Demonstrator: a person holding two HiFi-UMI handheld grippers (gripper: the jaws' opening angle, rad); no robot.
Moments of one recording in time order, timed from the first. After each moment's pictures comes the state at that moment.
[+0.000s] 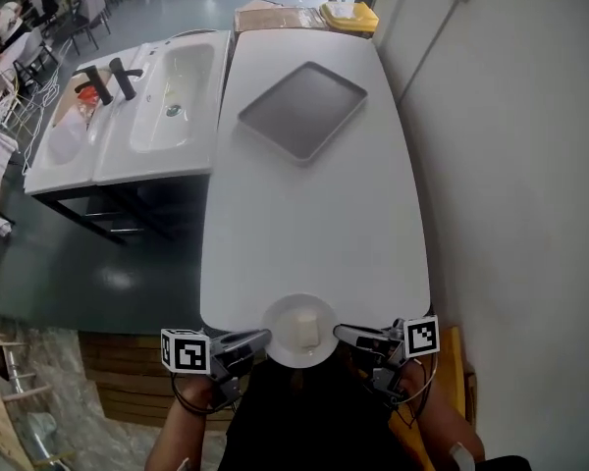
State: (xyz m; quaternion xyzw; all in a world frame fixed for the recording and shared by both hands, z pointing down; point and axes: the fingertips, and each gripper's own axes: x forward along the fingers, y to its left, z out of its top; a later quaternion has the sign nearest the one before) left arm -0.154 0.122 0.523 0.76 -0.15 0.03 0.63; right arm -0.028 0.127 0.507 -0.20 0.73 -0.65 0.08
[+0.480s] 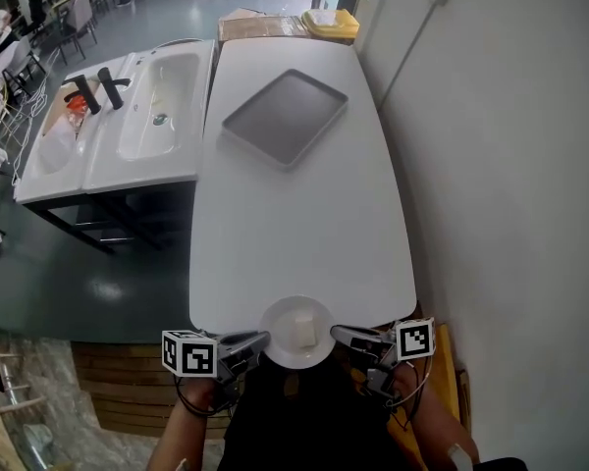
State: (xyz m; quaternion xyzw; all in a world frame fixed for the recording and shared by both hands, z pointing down) left arm -0.133 0.135 0.520 0.79 -0.15 0.09 0.58; right arm -0.006 0.143 0.504 -0.26 0.74 -0.62 0.04
